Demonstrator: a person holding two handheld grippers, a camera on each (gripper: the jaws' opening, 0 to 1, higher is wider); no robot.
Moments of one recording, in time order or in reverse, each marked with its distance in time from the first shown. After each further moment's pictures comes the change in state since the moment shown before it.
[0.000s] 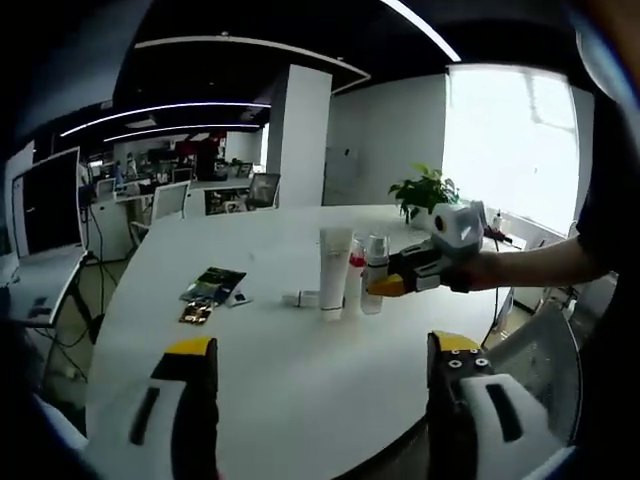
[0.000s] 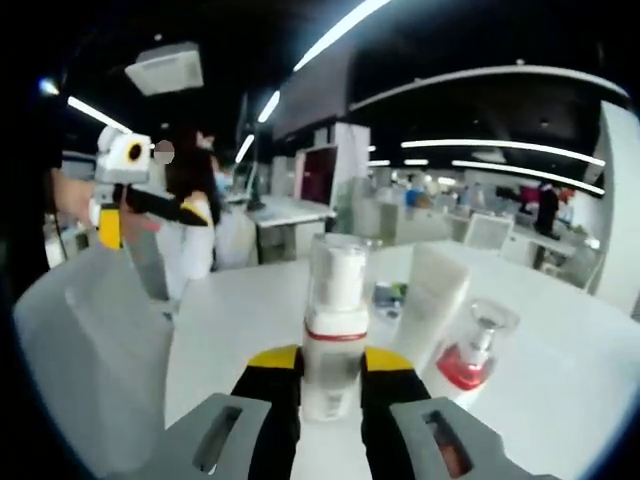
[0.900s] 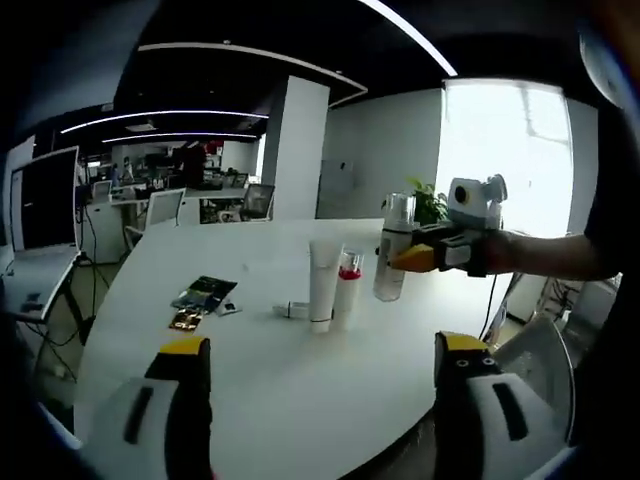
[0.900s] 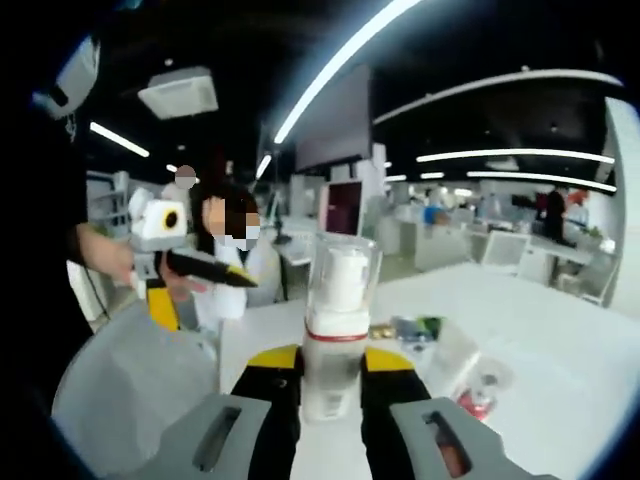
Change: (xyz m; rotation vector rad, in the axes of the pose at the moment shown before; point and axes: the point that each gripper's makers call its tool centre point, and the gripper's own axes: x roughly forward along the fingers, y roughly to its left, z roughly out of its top) left arm -0.004 -0.009 0.005 -0.021 -0.061 -0.032; right arm -0.037 0.041 0.071 0.021 -0.076 0.086
